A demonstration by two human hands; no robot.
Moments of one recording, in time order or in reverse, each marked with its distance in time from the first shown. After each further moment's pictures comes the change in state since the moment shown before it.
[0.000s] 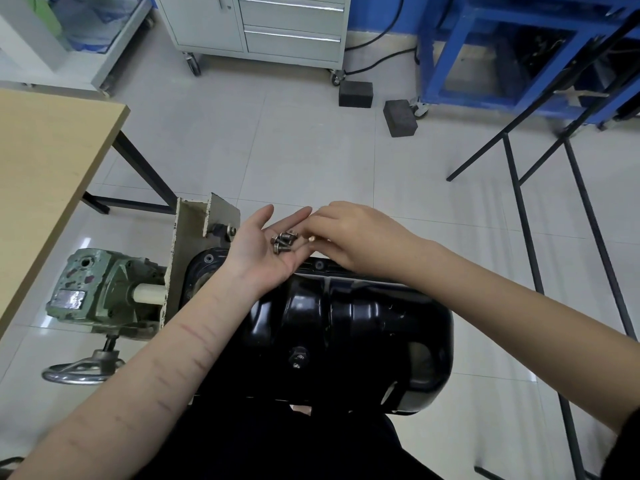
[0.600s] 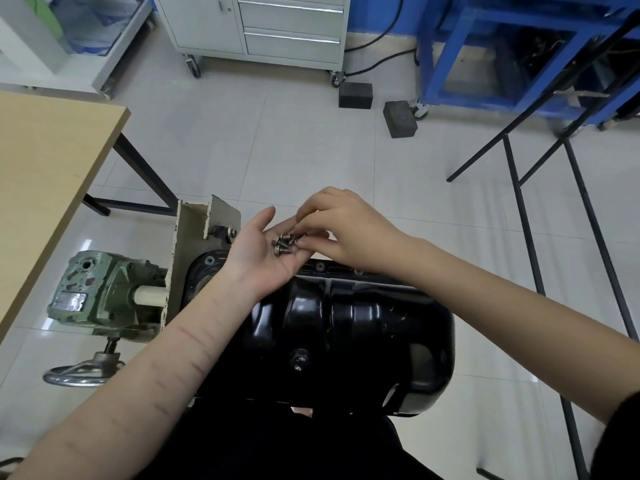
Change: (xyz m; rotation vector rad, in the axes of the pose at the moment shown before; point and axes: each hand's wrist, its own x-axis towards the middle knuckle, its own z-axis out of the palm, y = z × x) left_hand -0.003 0.001 0.001 -0.015 -0.058 -0.020; right_hand 0.014 0.001 0.002 0.134 0.075 0.065
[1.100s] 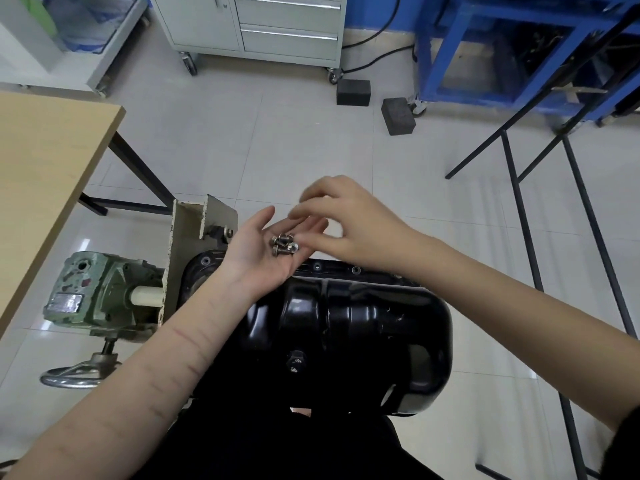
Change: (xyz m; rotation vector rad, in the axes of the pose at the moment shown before) left_hand -0.002 -0.001 0.004 -0.017 0.001 -0.016; right_hand -0.006 -0.003 -0.014 0.109 0.063 0.062
